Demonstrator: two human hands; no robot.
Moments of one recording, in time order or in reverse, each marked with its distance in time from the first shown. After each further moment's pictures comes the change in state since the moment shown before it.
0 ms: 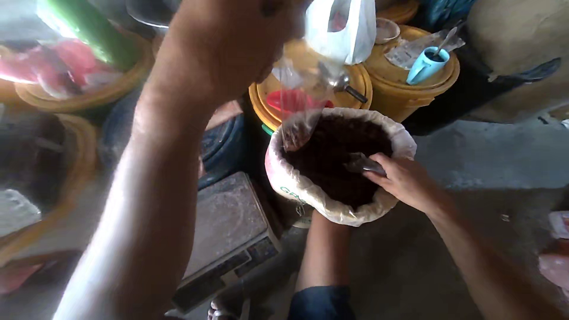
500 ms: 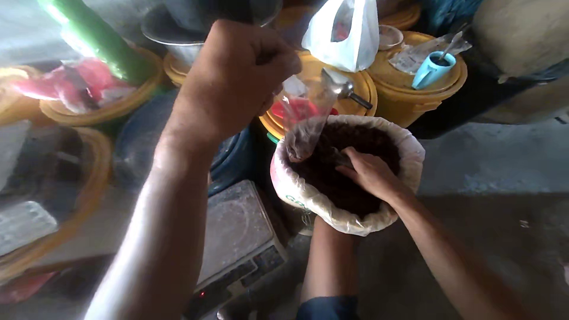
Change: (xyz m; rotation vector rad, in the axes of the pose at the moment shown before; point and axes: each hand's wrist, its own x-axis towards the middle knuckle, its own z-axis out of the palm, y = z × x) left_hand -0.013 -0.017 0.000 -0.074 -0.068 -0.036; right_hand 0.054 -0.042 0.030 0.055 0.022 -0.107
